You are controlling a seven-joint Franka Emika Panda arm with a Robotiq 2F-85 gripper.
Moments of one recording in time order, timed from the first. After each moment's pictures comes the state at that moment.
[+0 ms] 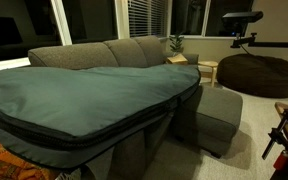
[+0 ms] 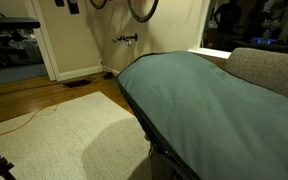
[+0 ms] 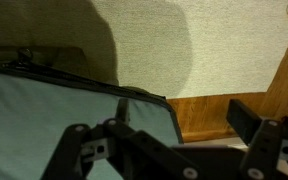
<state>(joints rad) 0.16 -0.43 0.08 -2.41 0.26 2.17 0.02</state>
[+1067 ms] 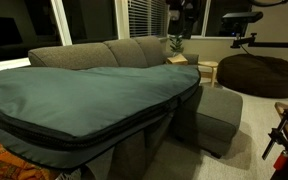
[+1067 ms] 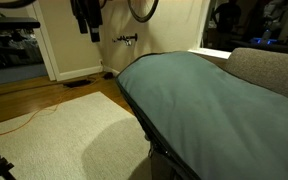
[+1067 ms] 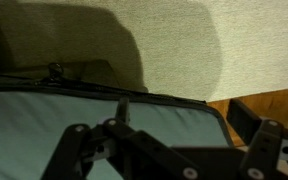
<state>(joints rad) 0.07 -0.27 0.08 -2.41 0.18 2.27 0.09</state>
